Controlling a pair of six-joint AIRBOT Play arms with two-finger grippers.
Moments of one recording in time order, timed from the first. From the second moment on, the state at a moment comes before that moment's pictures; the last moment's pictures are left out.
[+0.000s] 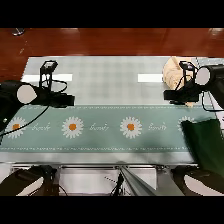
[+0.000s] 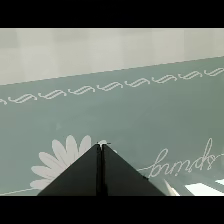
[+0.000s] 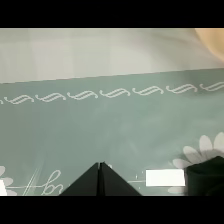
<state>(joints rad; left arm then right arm) -0.29 -1.03 0.92 1.47 -1.03 -1.71 0.11 -1.23 1.09 -1.58 1.26 1.80</state>
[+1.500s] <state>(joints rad) -0.29 -1.06 0.92 1.47 -0.72 -1.71 0.07 -1.29 1.12 -1.87 0.70 1.83</state>
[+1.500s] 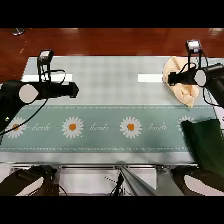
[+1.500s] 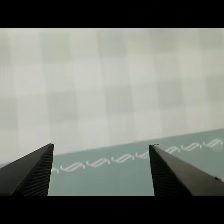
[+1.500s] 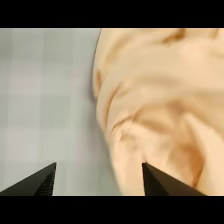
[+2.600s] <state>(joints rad) -0.26 -0.98 0.92 1.48 -1.00 -1.64 -0.16 -1.71 1.93 -1.39 1.14 1.65</state>
